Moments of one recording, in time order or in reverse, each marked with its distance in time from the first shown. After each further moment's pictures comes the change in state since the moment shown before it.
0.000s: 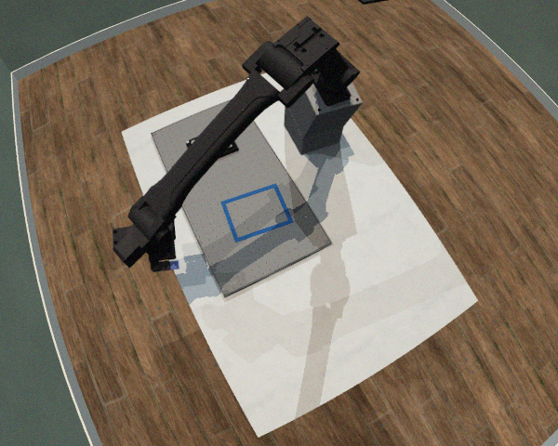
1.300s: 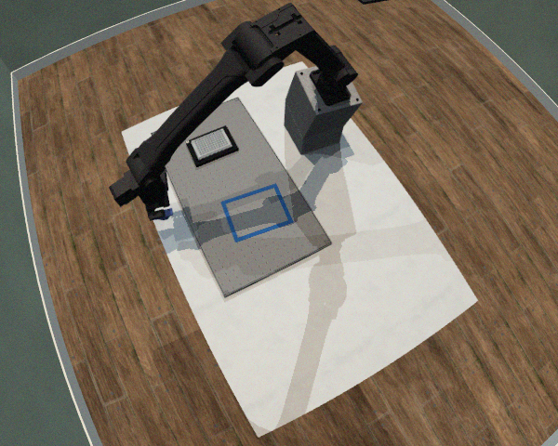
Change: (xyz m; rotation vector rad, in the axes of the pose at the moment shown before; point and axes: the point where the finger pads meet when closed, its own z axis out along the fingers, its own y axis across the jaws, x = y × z) arm -0.015 -0.158 0.067 -0.006 0.032 -0.089
